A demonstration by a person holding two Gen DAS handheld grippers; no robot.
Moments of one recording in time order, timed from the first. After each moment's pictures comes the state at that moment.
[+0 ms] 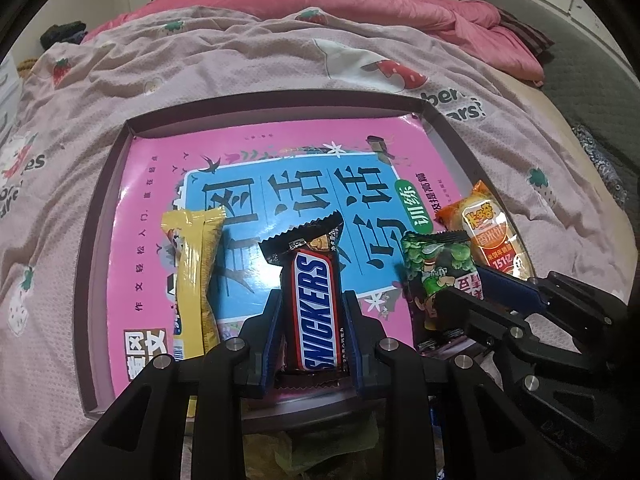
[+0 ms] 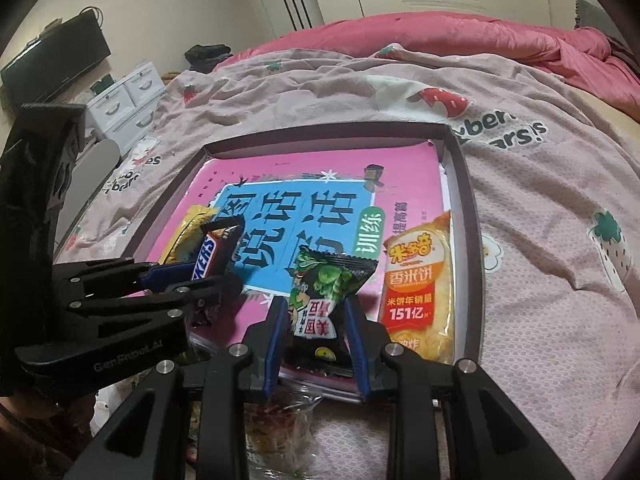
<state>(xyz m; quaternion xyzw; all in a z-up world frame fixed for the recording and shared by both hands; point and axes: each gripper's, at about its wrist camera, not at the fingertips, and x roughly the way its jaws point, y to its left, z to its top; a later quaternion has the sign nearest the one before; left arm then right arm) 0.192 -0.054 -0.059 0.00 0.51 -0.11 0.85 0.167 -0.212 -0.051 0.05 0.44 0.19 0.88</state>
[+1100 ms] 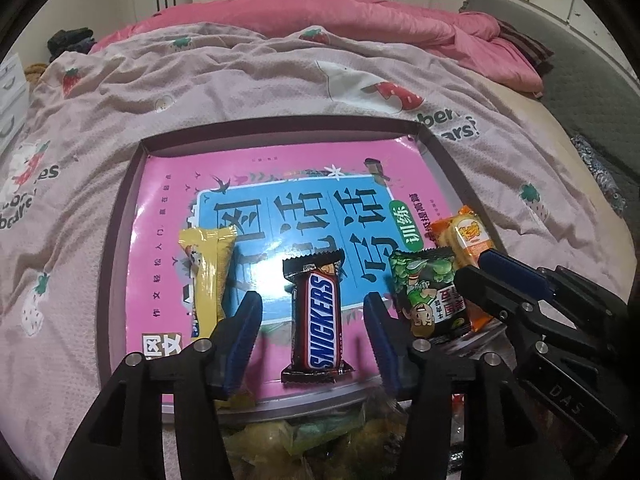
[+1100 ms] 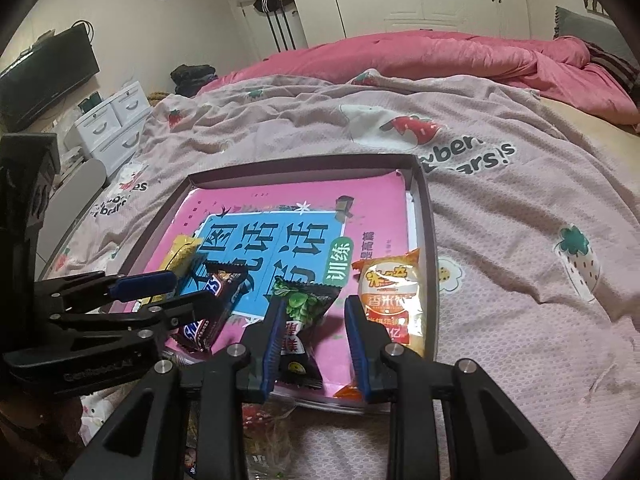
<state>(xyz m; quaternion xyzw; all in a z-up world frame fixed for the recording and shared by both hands) 0.185 -0.049 -0.037 0.00 0.49 -0.11 0.87 0.161 -0.226 -0.031 0.05 0.40 0.15 0.90</state>
